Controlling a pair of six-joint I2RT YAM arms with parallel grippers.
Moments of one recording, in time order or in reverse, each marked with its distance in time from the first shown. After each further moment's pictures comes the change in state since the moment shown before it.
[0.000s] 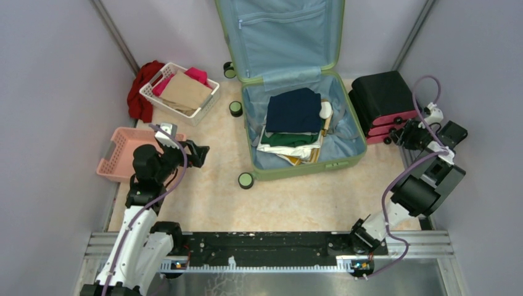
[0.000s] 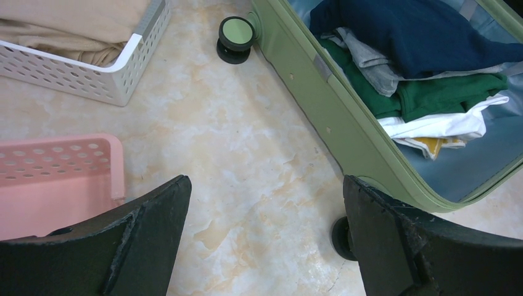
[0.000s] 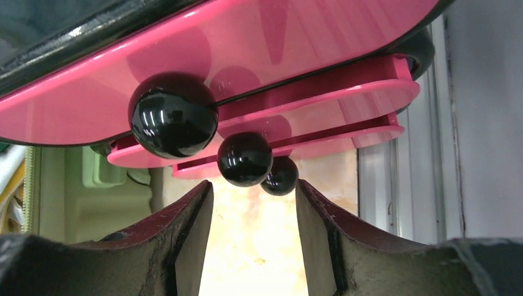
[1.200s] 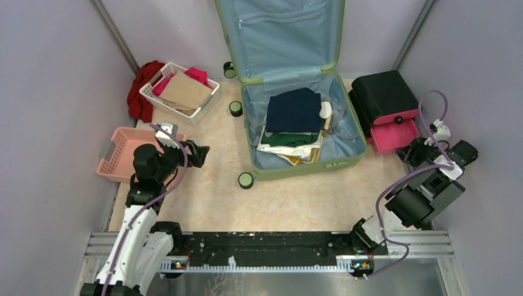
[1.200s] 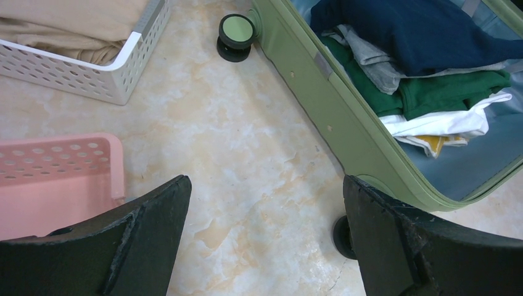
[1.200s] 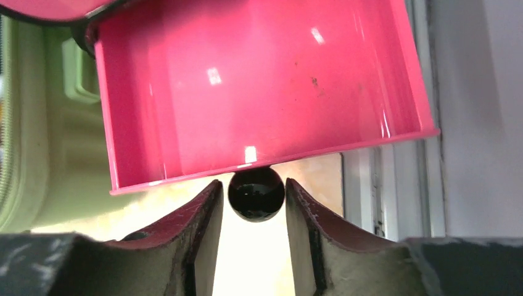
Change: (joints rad) left arm 0.000 0.008 0.000 0.000 -0.002 0.010; right arm -0.142 -0.099 -0.100 -0.146 -0.054 -0.167
